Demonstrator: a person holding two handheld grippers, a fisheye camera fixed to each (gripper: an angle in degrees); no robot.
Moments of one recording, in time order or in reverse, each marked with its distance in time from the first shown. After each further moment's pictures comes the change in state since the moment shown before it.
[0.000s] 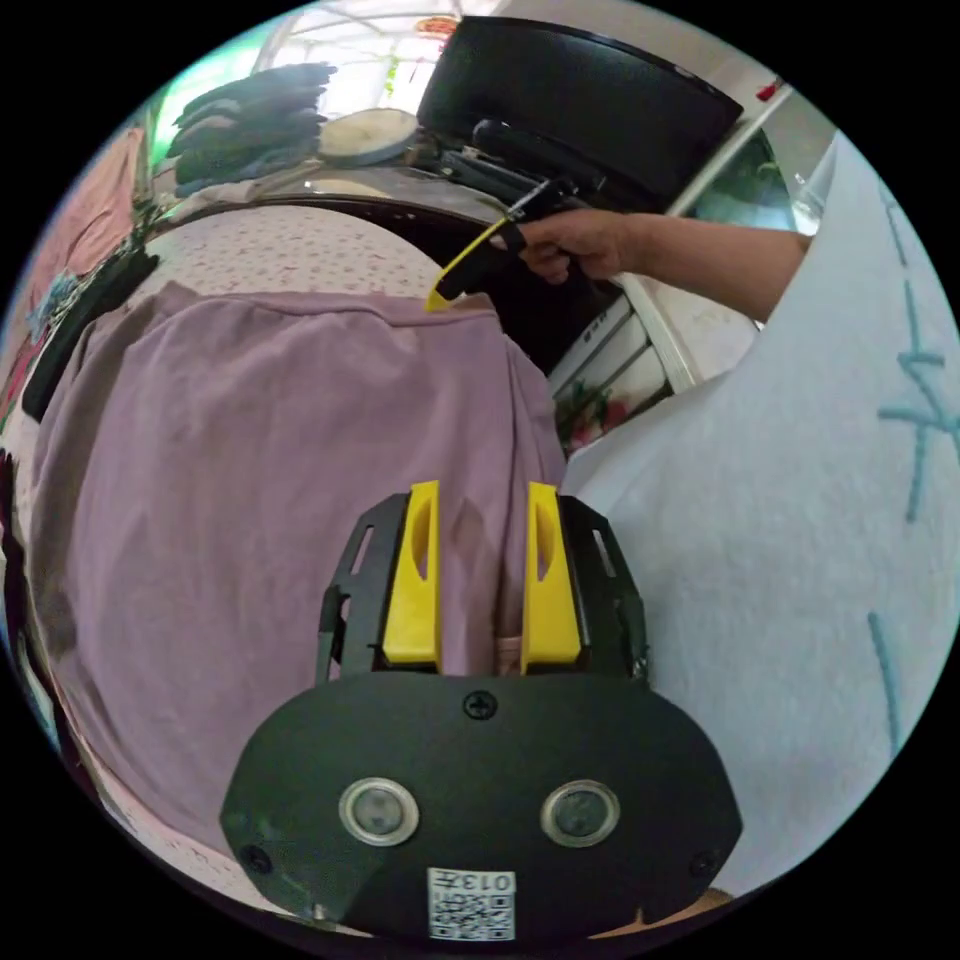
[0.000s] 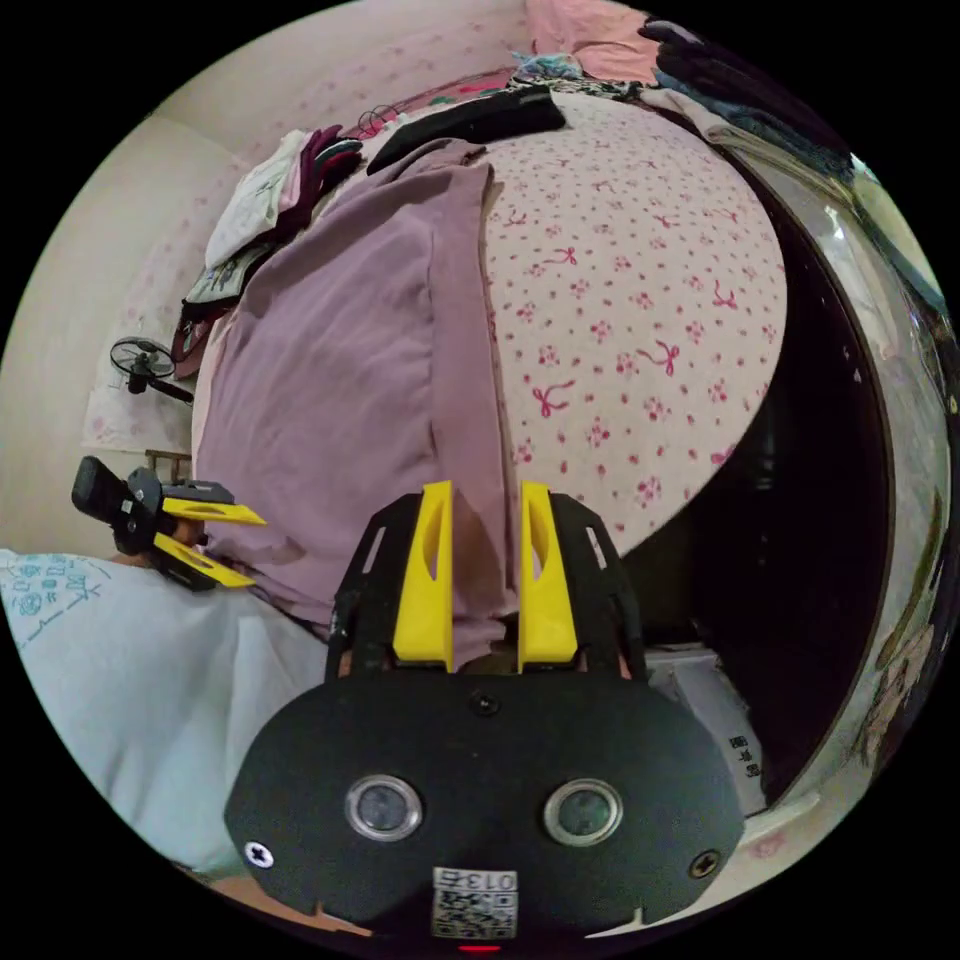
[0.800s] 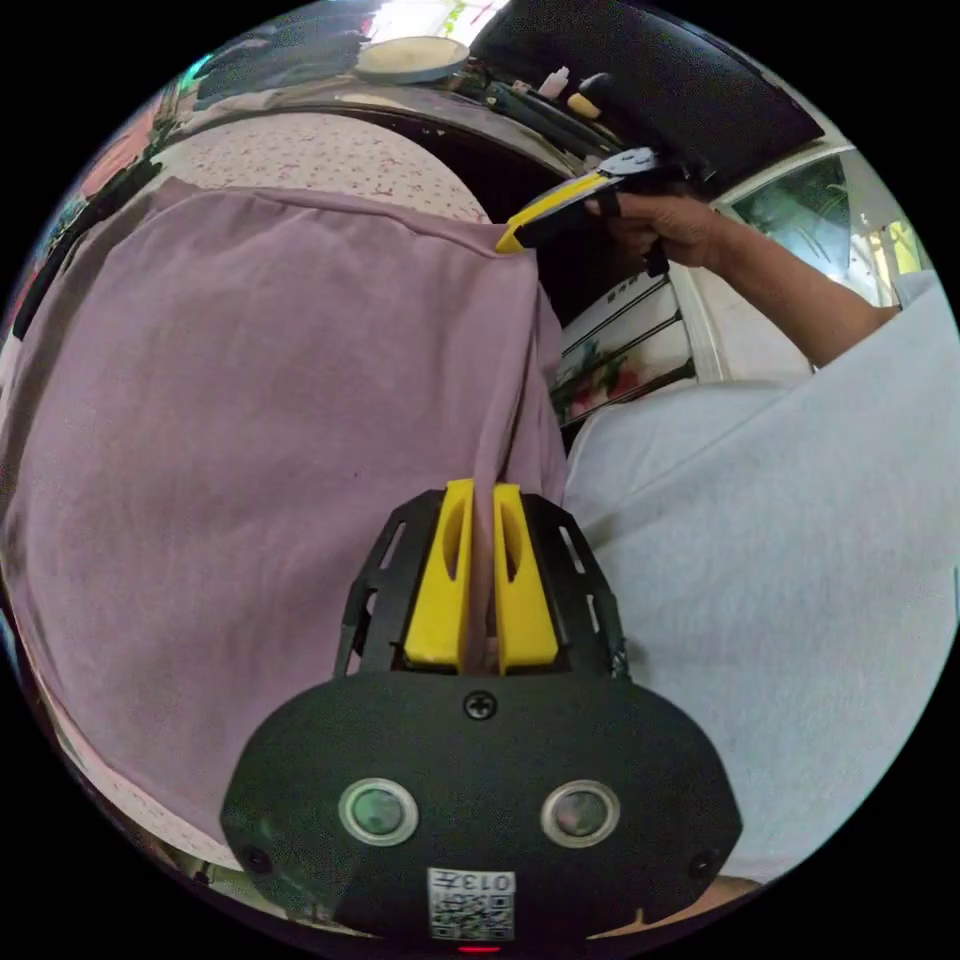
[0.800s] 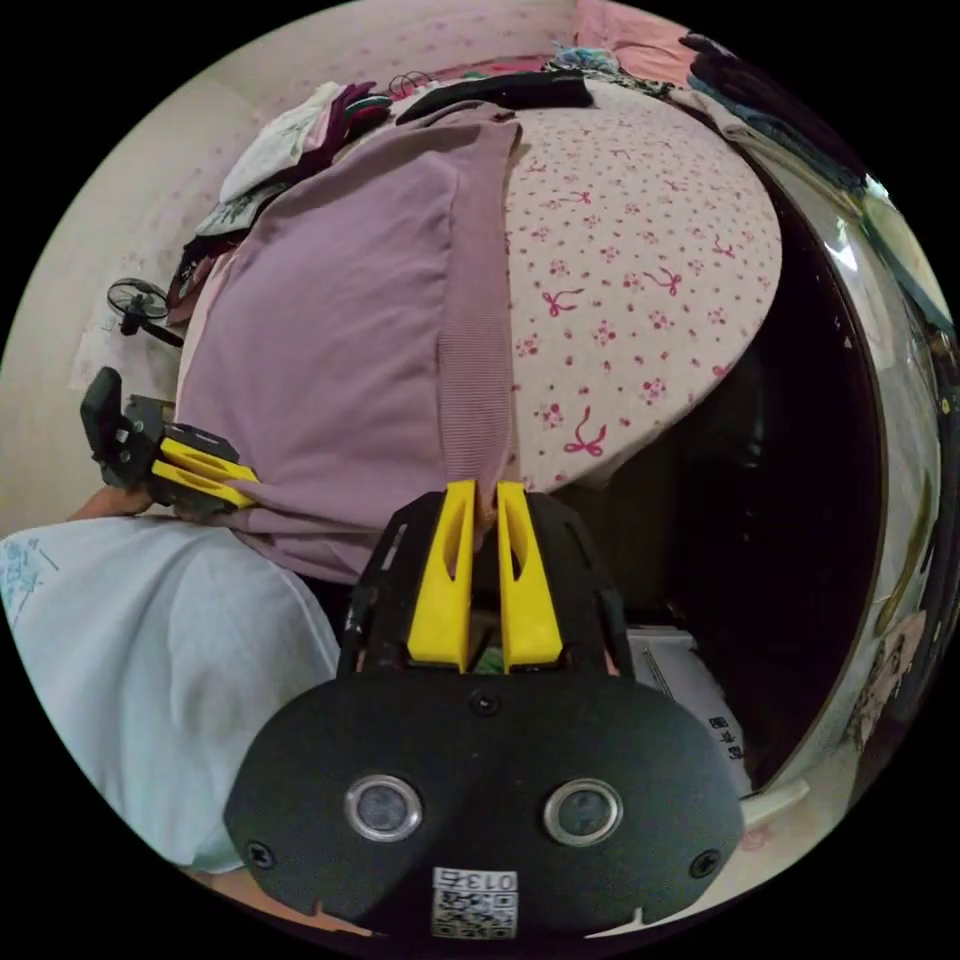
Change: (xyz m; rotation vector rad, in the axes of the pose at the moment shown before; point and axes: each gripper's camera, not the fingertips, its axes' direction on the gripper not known) left arm -0.026 -0.015 0.060 -0.185 0.045 -0.143; right arm 0.041 0.085 0.017 -0.060 0.060 -0.088
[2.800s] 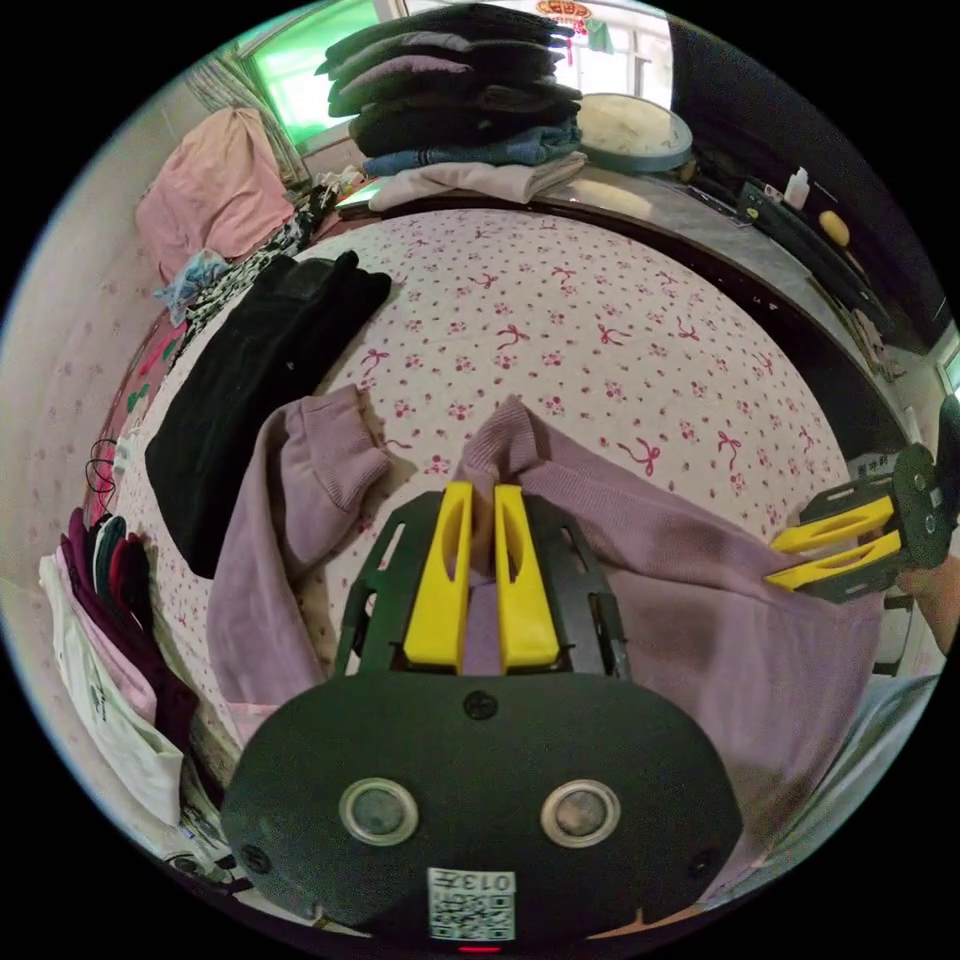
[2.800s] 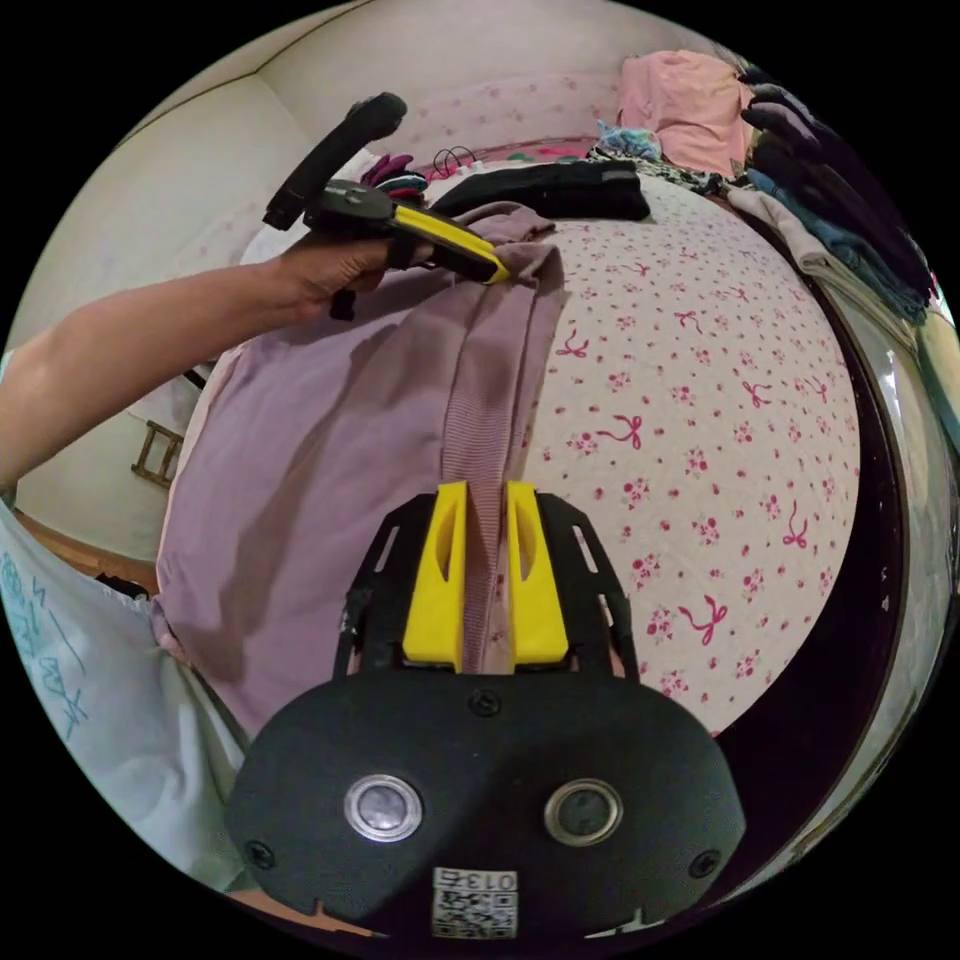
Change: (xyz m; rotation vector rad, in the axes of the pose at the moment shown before) left arm -0.211 -0.265 -0.035 0.164 -0.530 -0.096; right arm -0.030 -0.143 0.010 0.251 -0.031 -0.127
